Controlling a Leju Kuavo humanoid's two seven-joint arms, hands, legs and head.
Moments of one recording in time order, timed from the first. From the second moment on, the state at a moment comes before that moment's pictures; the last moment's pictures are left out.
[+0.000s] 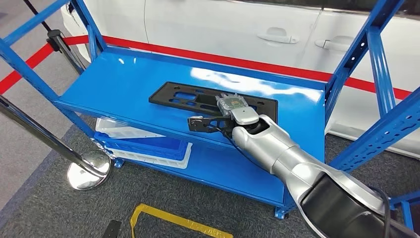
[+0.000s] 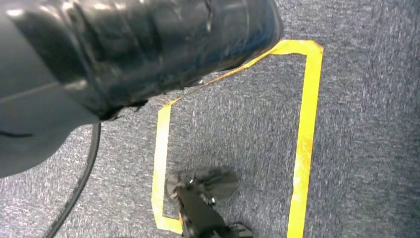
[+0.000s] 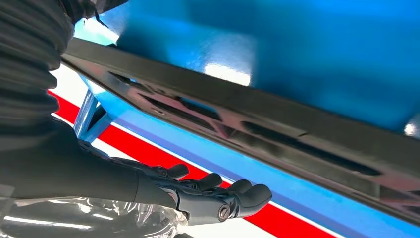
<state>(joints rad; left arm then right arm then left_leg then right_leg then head) -0.09 0.08 -0.47 -0.23 0.40 0.15 -0.32 -1.06 0.08 0.96 -0.56 0.63 0.25 0.46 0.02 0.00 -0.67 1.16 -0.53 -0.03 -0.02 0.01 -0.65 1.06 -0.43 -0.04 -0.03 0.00</state>
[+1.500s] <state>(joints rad) -0.09 0.07 -0.51 -0.23 0.39 0.13 -0.32 -1.02 0.00 0.98 -0.48 0.69 0.00 0.58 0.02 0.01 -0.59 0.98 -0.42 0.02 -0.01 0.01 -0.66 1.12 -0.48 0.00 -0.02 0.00</state>
